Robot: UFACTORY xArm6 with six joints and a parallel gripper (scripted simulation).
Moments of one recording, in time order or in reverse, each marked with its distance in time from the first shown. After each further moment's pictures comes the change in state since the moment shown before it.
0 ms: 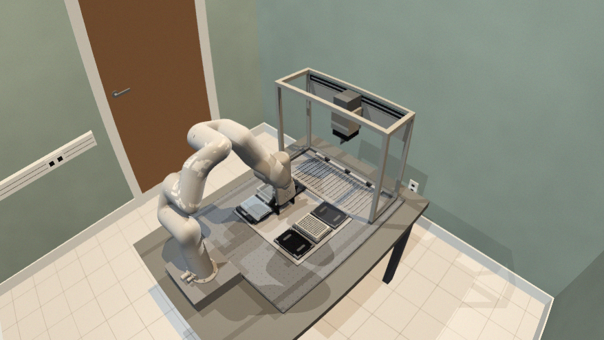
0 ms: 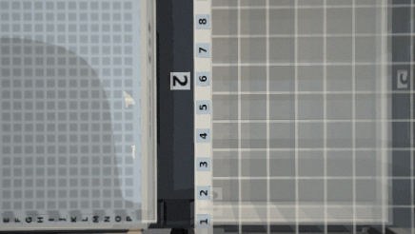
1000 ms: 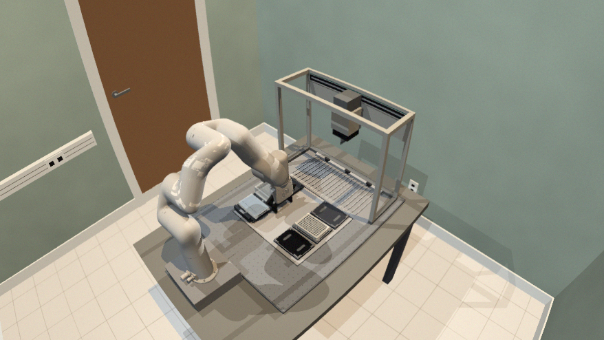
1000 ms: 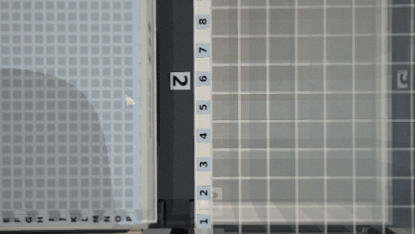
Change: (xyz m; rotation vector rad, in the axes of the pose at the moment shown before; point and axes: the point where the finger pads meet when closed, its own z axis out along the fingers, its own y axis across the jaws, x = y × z) arm 0.014 0.000 0.000 0.000 0.000 0.000
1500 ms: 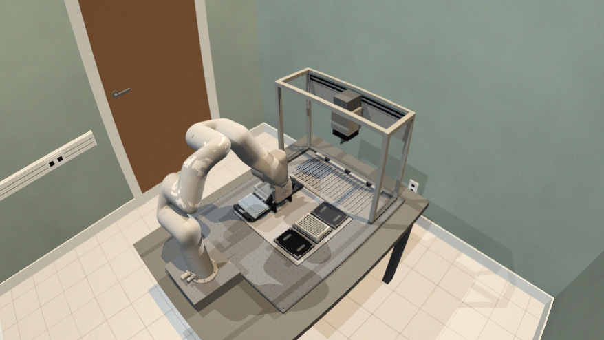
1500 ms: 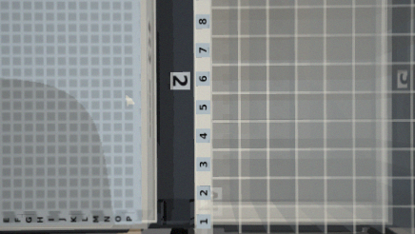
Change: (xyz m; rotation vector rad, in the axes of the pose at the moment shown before) arm 0.005 0.000 0.000 0.000 0.000 0.000
